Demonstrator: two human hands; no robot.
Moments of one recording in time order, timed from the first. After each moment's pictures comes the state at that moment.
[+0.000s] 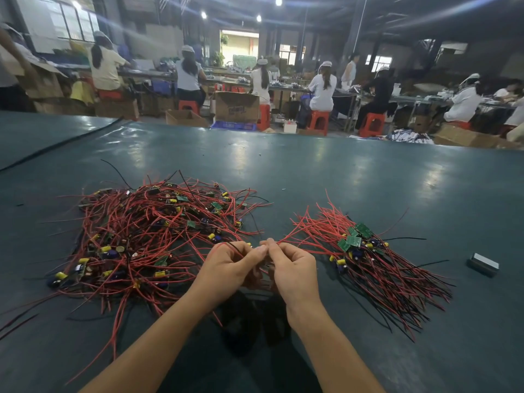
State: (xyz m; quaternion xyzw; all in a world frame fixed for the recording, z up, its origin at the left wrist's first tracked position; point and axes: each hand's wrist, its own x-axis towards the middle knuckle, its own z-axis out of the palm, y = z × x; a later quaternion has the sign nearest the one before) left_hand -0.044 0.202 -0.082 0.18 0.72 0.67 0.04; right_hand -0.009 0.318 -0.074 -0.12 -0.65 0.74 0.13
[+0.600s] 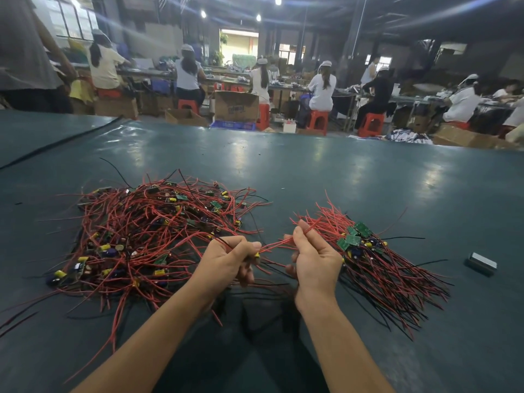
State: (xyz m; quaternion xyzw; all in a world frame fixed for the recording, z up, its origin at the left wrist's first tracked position) left_hand -0.044 0.202 -0.075 0.16 0.67 0.72 0.07; right_hand -0.020 0.338 -0.071 -0.21 -0.52 0.79 0.25
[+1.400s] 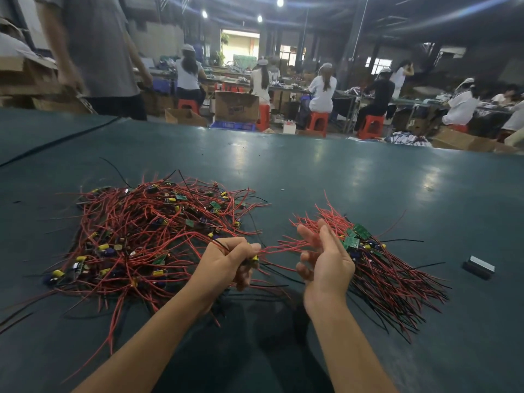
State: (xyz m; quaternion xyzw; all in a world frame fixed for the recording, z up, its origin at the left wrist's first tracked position) left_hand -0.036 0.200 -0.069 0.16 0.66 0.73 0.07; right_hand -0.014 0.353 -0.065 -0.22 -0.45 0.83 0.26
